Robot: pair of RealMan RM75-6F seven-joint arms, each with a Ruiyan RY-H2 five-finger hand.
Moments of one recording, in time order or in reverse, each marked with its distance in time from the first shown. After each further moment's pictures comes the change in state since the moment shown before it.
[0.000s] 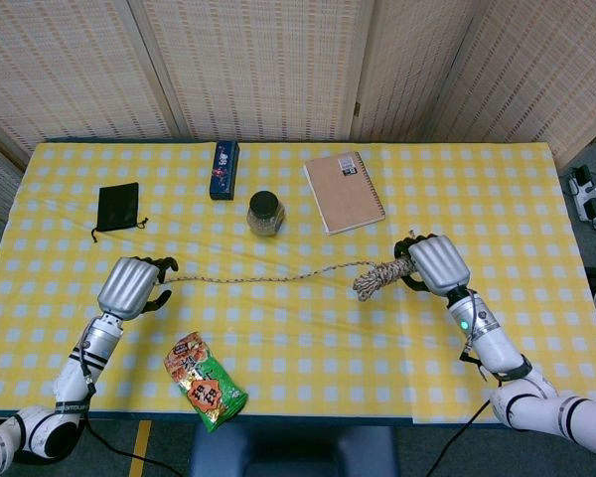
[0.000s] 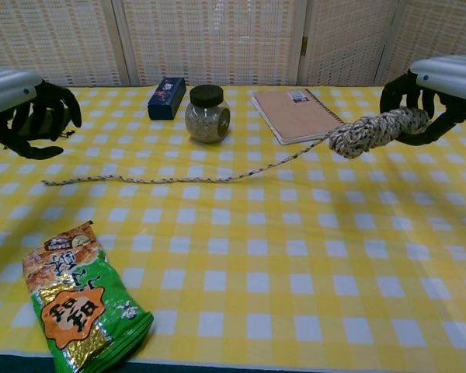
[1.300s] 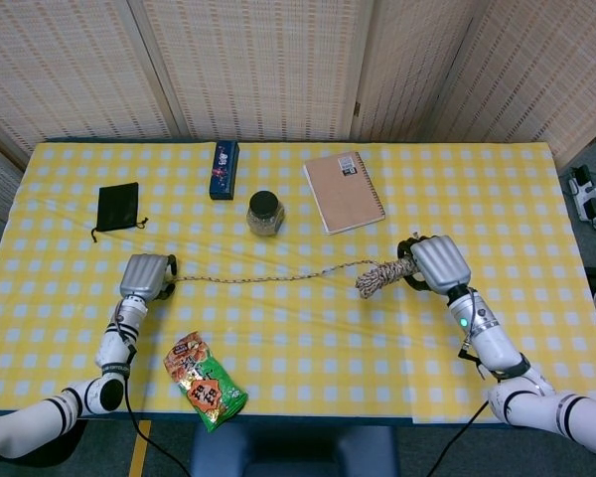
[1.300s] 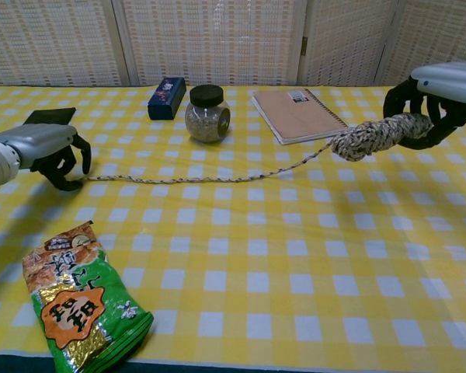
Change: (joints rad) left arm -0.152 -0.259 -0.014 0.365 -0.400 -0.199 0.123; right arm 0.012 -0.010 0.003 0.010 0.060 -0.044 -0.027
